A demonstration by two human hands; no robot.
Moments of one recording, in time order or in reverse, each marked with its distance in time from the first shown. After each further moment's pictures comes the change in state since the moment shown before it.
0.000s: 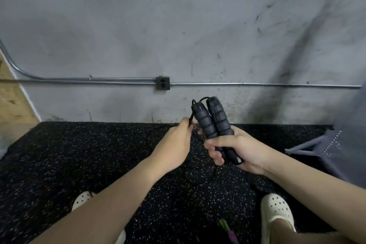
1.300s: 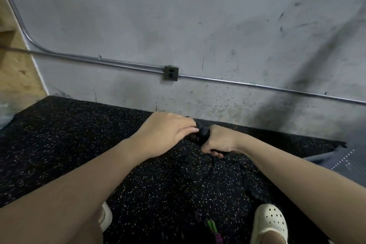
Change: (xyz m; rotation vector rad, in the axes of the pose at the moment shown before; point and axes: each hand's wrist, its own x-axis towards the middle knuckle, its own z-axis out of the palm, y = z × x) left_hand 0.006 -0.011 -0.026 0.484 0.003 0.316; right_hand 0.080 0.015 -0.051 -0.964 -0.008 0.385
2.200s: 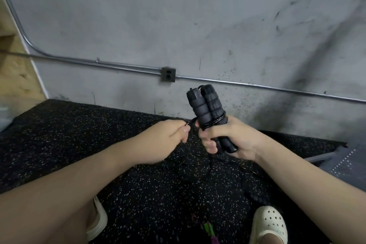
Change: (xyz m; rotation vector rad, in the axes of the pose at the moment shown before) left_hand -0.006 0.035 -0.005 -0.448 -0.244 -0.326; right_hand -0.061 -0.008 -0.003 0.883 -0.156 -0.388
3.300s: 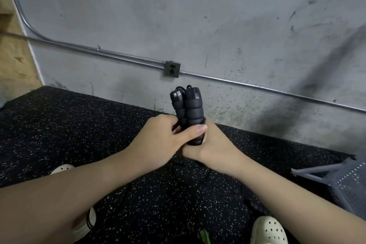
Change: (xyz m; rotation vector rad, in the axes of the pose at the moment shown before) left_hand 0.005 -0.014 0.026 -0.201 0.354 -0.099; right_hand 0.033 0.035 0.031 -0.704 0.152 -0.321
